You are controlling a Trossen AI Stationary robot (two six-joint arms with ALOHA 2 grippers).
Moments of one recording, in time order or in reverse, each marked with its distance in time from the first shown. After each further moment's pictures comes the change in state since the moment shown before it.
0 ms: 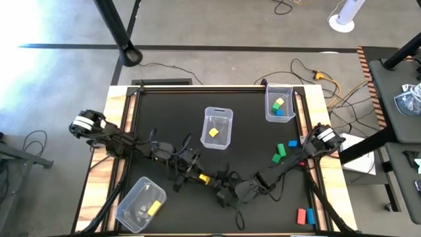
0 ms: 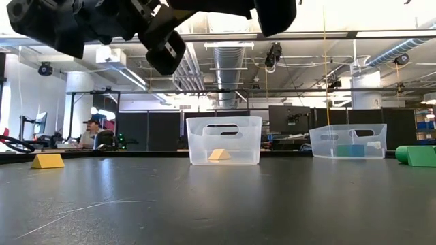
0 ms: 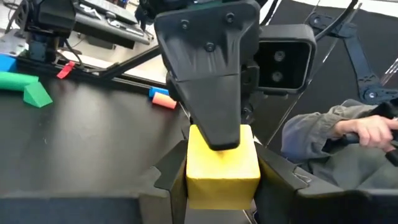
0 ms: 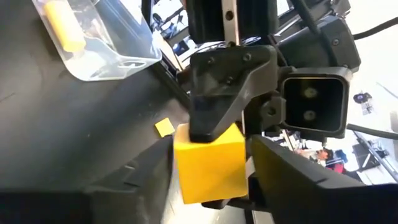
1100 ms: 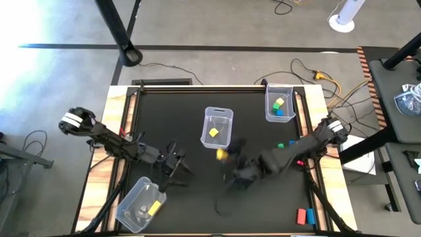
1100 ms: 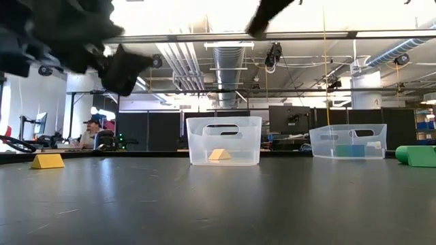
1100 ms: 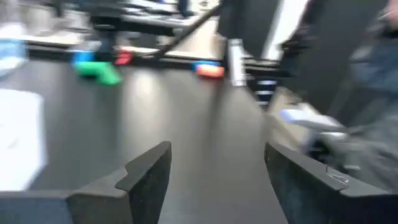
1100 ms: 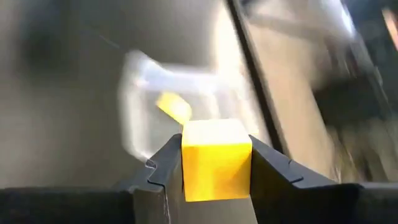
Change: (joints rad) left arm -0.111 -0.141 -0.279 0.033 -0.279 0.201; right arm -0.195 -0.178 0.427 -1.520 0.008 1.073
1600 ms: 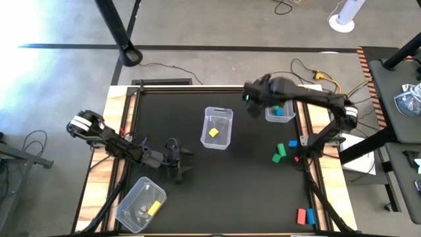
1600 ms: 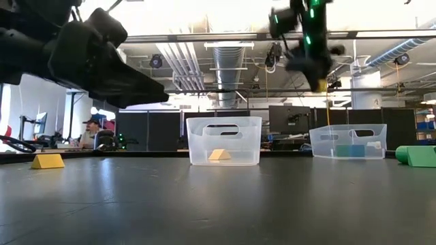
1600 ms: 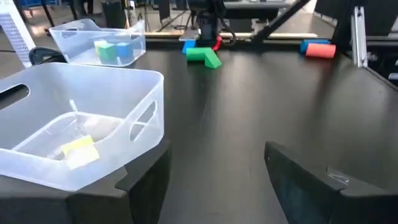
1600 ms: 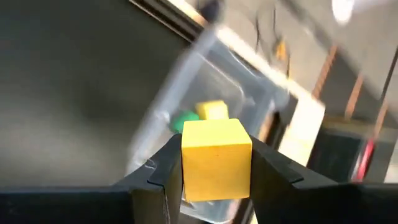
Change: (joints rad) left arm 0.001 0.107 0.022 -0.034 -0.400 0.071; right arm -0.874 -0.141 -0.158 -0.304 -0.261 0.183
